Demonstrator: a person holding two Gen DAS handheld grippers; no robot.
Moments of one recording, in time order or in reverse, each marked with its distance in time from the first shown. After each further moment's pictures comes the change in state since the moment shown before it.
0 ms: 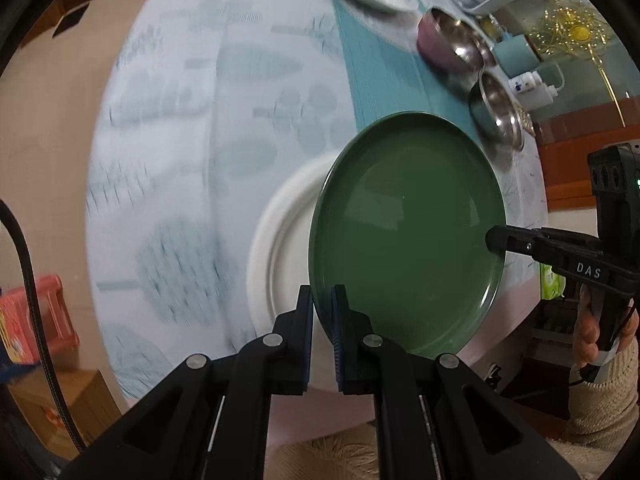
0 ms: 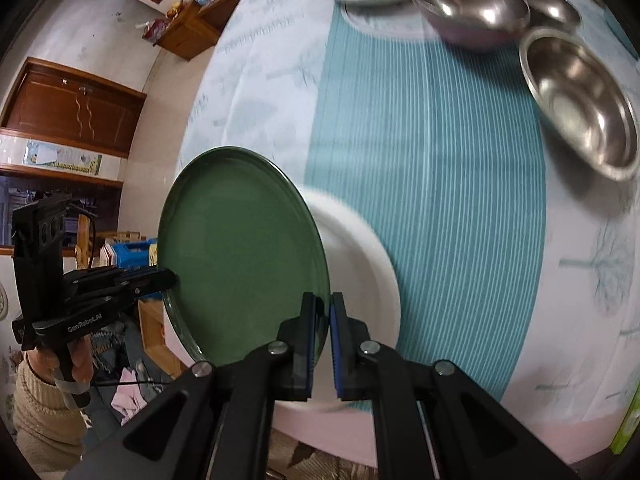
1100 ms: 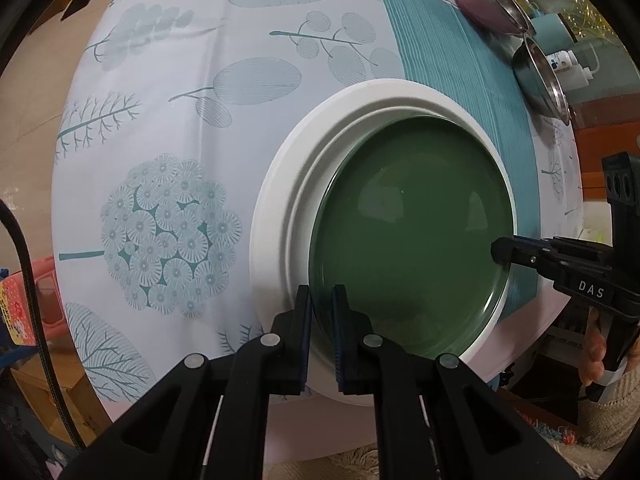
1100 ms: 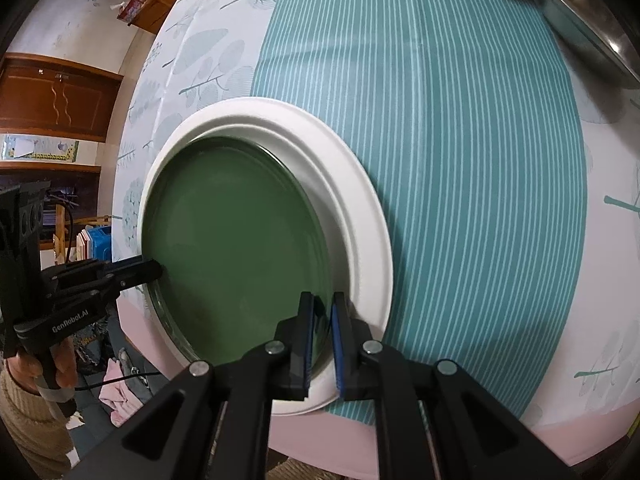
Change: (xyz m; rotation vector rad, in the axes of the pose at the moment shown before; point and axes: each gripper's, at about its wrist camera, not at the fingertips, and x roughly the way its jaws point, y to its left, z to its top) left arm 0.067 0.015 -0.005 -0.030 0.064 0.068; right arm 0.066 -0.019 -0.024 0.028 0.084 -0.062
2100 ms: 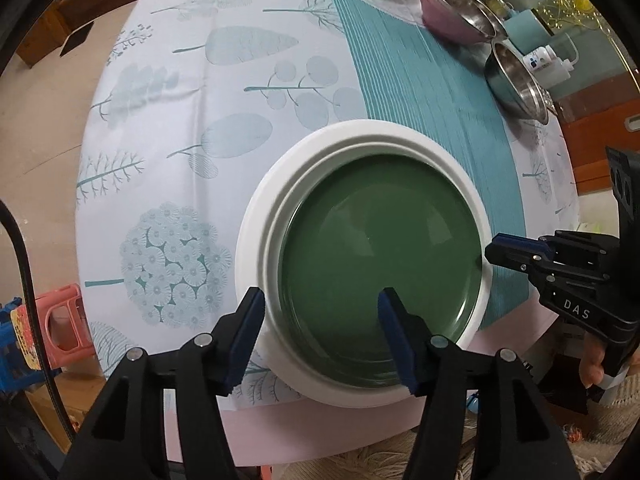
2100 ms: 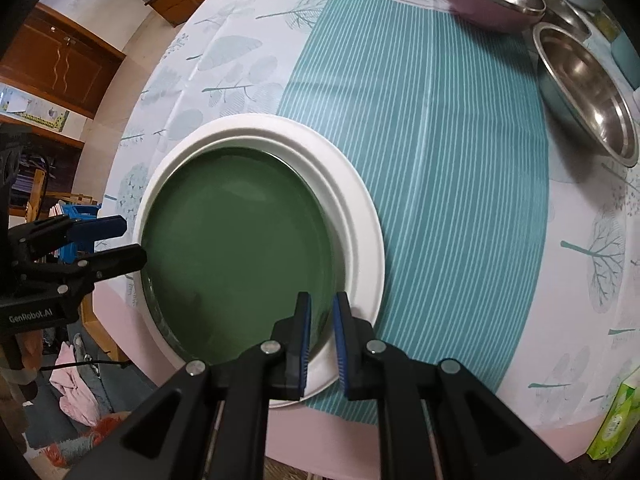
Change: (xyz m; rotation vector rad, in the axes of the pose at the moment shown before) left arm -0.026 -0.039 0.000 0.067 -0.106 0.041; right arm -0.023 0.029 -0.008 -0.138 -0.085 -0.149
